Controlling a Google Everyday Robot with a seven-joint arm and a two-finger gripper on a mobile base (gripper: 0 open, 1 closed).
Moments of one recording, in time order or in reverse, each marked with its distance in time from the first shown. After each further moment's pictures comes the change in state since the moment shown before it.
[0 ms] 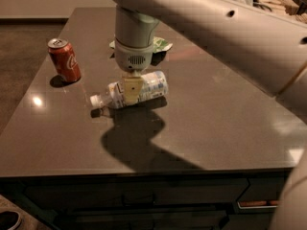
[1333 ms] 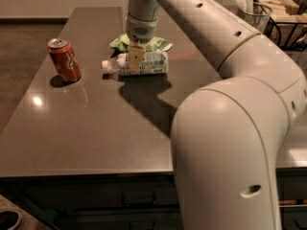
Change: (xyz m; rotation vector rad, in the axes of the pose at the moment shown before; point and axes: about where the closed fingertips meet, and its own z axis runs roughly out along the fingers) arm 0.039 -0.132 0.006 0.045 -0.040 0.239
